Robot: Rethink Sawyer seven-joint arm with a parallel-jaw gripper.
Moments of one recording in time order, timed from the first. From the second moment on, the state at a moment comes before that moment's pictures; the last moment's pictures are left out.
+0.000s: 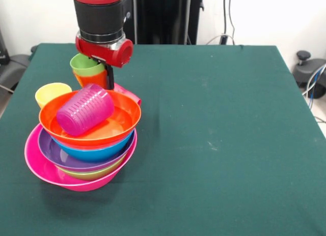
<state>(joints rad) -0.58 -0.63 0.19 1.64 -0.29 0.55 2.07</state>
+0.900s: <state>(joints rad) -0.59 -0.77 0.19 1.64 -0.28 0.63 2.07</state>
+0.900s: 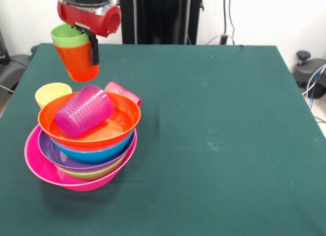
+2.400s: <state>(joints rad) -0.59 -0.74 0.19 1.59 -0.28 0.68 2.07</state>
